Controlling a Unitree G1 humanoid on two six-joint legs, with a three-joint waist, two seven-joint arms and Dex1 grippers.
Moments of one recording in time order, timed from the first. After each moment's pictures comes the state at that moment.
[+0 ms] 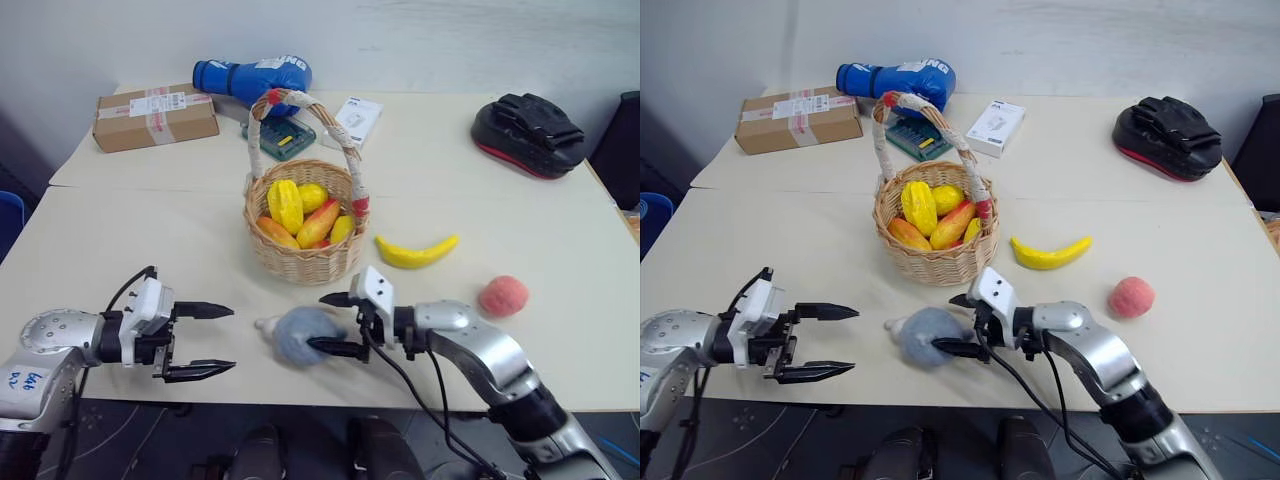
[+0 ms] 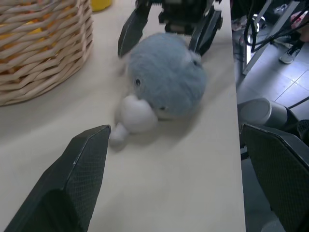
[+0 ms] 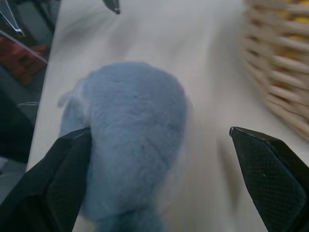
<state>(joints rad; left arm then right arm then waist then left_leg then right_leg) 0.00 0.87 0.16 -0.17 -0.57 0.26 -1.28 -0.41 -0.46 0.40 -0.19 0.42 0.60 0.88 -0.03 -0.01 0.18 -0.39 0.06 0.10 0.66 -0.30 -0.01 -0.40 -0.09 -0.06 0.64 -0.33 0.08</state>
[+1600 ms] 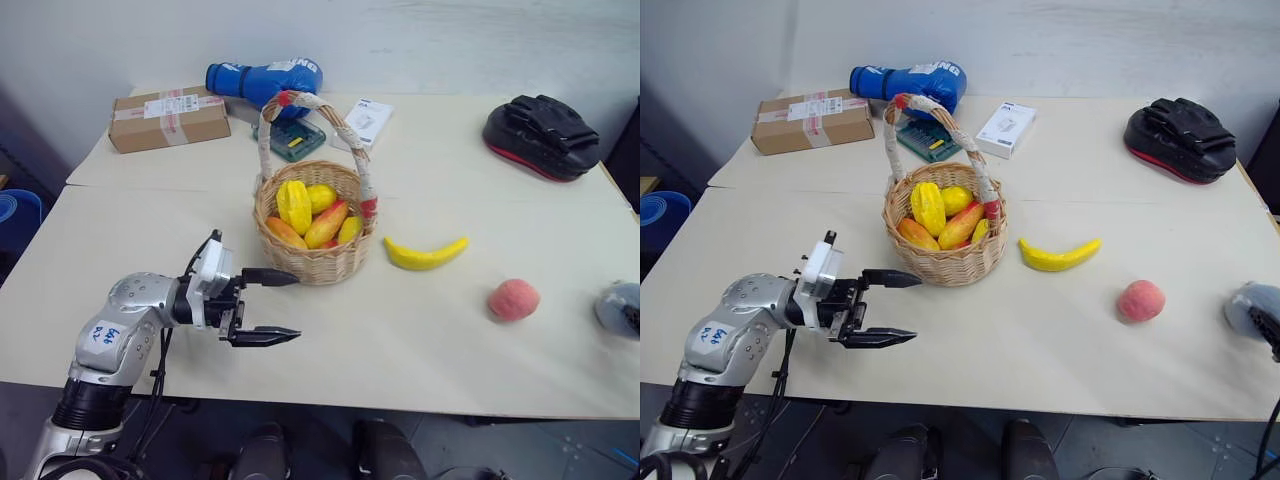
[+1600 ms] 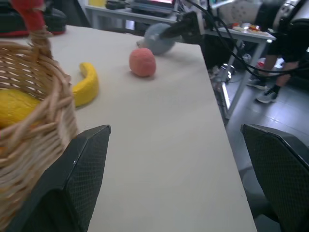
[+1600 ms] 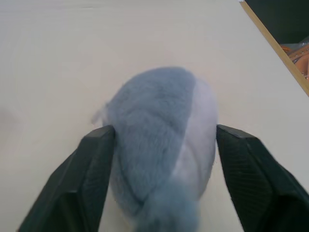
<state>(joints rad) -0.29 0.63 0.04 -0.23 -0.62 0.42 -1.20 0.23 -0.86 -0.80 0.28 0.61 0.40 0.69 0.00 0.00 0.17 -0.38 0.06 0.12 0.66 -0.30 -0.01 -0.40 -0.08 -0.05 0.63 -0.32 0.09</state>
